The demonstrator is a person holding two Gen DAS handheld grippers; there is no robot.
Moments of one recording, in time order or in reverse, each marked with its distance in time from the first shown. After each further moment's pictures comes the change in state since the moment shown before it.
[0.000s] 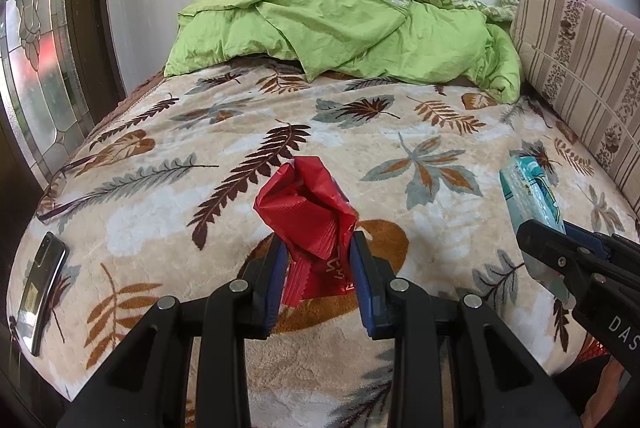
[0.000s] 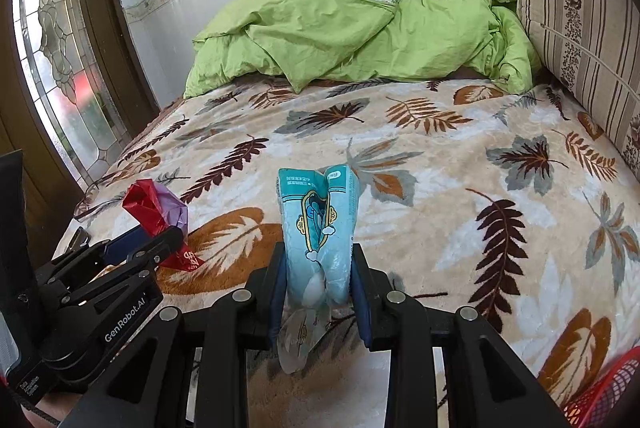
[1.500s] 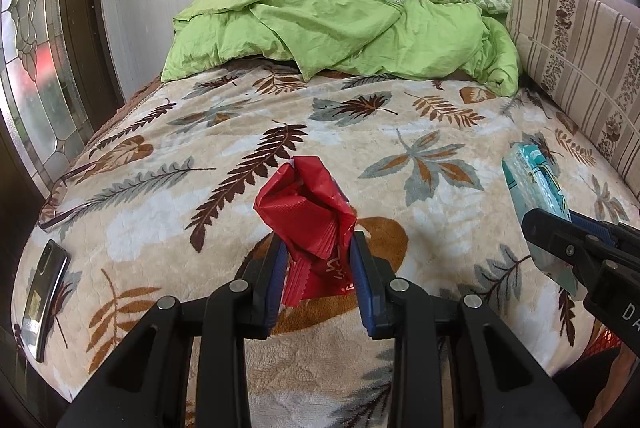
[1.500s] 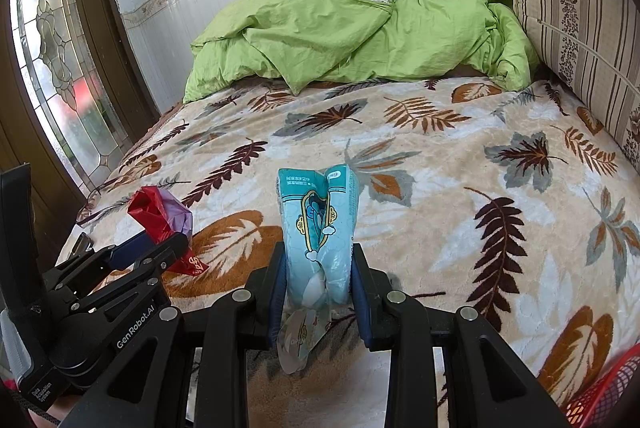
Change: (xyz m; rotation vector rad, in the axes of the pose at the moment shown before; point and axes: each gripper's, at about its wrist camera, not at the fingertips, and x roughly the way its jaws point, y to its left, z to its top) left arm -0.003 -0.014 -0.003 0.015 -0.004 0.006; right arm -0.002 -0.003 0.000 0.011 -0.003 0.002
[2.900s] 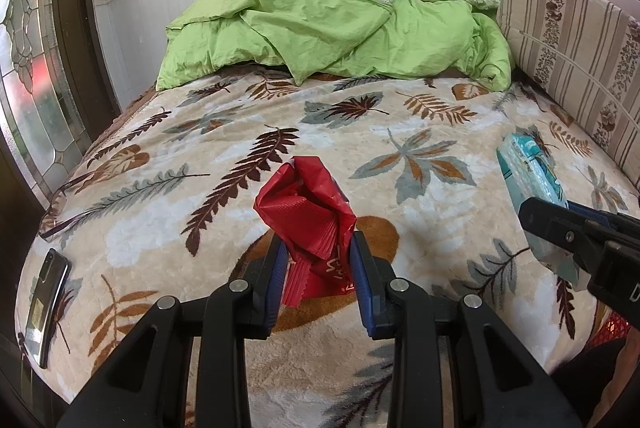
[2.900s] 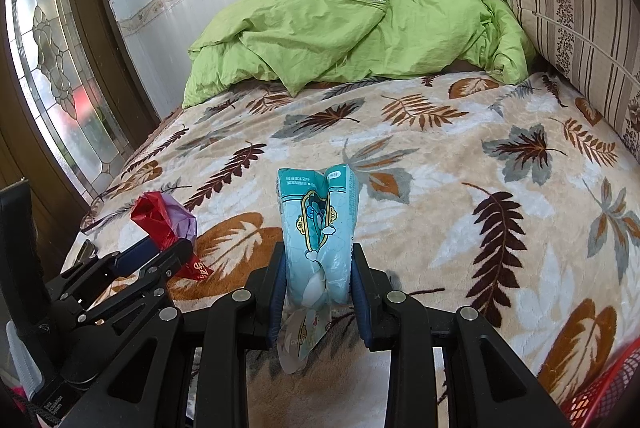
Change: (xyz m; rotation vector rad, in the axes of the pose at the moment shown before) left arm -0.003 -0.016 -0.003 0.020 -0.003 -0.002; right arm -0.006 0.000 -0.001 0.025 -0.001 0.011
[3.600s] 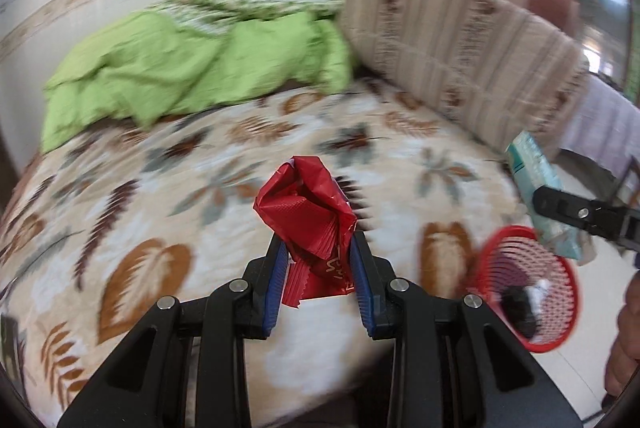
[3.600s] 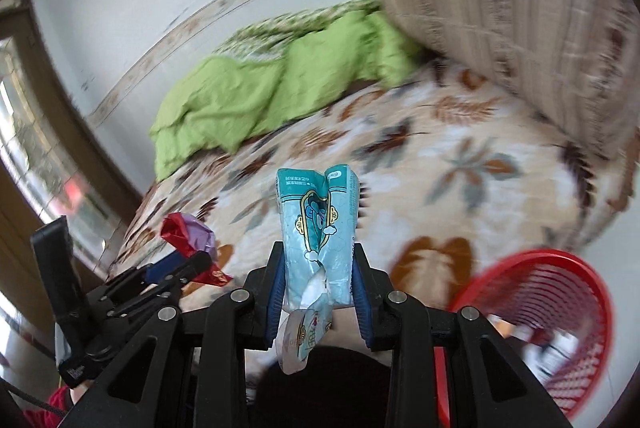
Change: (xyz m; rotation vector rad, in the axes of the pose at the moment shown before) left arm -0.070 -0.059 0.025 0.239 -0.028 -0.439; right arm -0.190 -0.116 -0.045 0.321 -0.129 -0.086
